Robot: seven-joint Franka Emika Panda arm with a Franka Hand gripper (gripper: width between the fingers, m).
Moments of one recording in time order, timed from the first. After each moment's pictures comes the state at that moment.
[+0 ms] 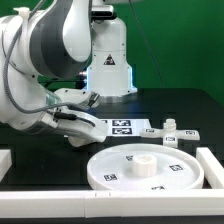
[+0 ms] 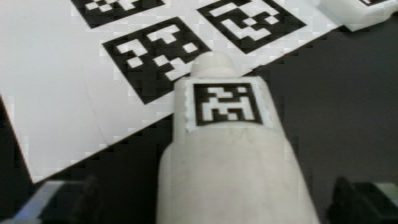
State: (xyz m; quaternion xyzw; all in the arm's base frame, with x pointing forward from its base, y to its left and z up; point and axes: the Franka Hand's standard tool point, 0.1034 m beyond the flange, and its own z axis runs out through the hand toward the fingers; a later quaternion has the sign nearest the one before) arm 0.421 -0.086 0.012 -0.85 0.27 0.42 0.17
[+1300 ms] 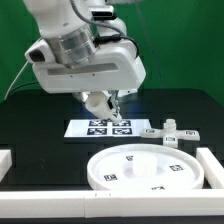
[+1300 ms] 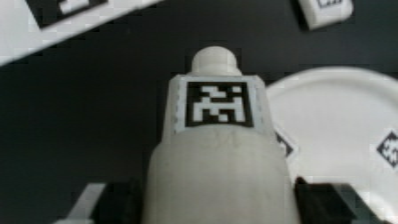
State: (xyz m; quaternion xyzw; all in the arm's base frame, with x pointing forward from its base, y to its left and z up) arm 0.487 -0.041 0.098 -0.95 0.23 0.14 0.12
